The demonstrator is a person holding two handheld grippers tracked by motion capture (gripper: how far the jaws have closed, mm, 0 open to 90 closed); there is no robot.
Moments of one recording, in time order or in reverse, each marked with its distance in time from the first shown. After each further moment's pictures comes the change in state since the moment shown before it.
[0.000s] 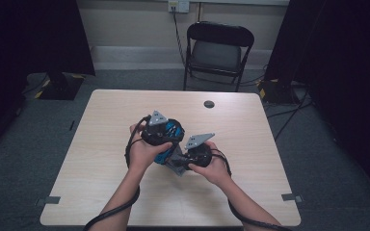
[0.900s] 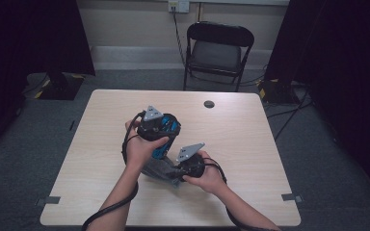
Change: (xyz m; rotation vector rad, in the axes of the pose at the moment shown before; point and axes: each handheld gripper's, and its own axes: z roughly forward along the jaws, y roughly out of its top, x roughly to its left) left arm 0.013 0.006 -0.010 -0.038 0.040 -0.024; right arm 0.023 -0.010 0.018 0.066 0.070 -0.085
